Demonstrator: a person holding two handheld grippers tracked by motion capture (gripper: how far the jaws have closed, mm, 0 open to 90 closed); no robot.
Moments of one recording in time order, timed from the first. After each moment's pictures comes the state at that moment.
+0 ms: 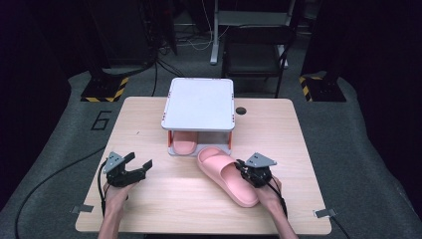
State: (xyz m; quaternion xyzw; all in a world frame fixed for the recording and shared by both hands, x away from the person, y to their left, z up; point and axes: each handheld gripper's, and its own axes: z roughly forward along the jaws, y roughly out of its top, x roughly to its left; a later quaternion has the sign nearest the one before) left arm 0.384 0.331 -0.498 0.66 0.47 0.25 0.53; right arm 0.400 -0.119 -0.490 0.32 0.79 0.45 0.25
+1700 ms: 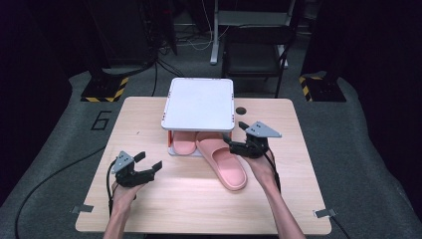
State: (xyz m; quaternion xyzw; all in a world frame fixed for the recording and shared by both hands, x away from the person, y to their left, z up) left arm 0.383 0.293 -0.490 0.68 0.42 0.22 0.55; right arm 0.446 -0.100 -0.404 0.32 0.72 0.56 0.26
